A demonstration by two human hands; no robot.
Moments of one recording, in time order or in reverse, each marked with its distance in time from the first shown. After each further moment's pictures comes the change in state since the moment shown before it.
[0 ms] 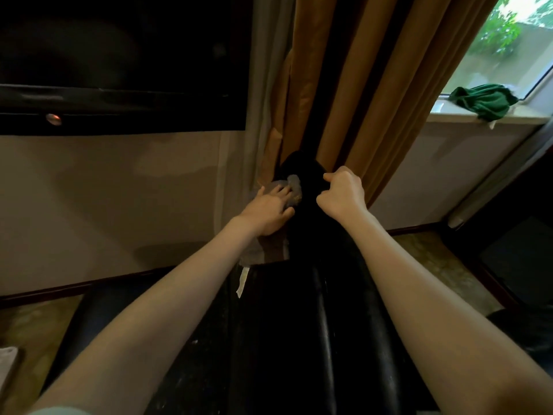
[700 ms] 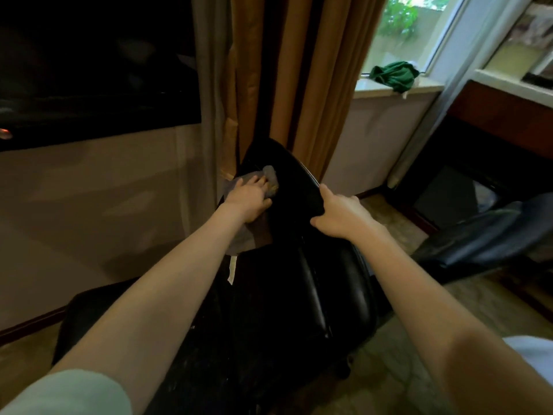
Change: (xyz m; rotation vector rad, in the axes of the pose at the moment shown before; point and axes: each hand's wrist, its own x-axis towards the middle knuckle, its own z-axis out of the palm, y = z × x) left_hand -0.053 0.034 -0.013 0.146 -0.140 0.095; right_hand -0.137 0.014 -0.033 -0.398 -0.282 0.197
